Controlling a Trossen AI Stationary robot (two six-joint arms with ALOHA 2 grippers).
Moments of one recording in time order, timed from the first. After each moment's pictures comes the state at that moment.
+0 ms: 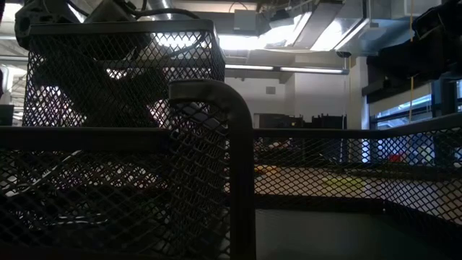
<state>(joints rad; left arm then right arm) -0.24 1.69 0.52 0.34 -0.34 -0.27 0.11 0.07 0.01 0.09 0.07 0.02</state>
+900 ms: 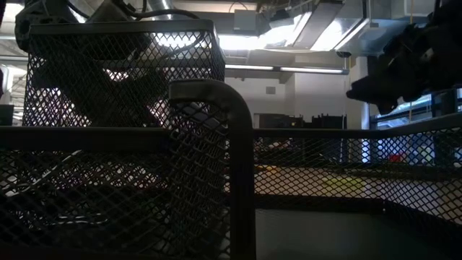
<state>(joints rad) -0.24 1.69 0.52 0.39 -0.39 -0.22 0.11 0.55 0.01 0.39 0.24 0.21</state>
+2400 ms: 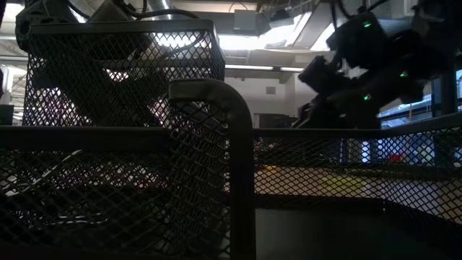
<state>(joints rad) -0.24 1.70 0.52 0.40 -0.40 -0.22 0.11 1.69 0.49 0.69 0.16 -0.08</state>
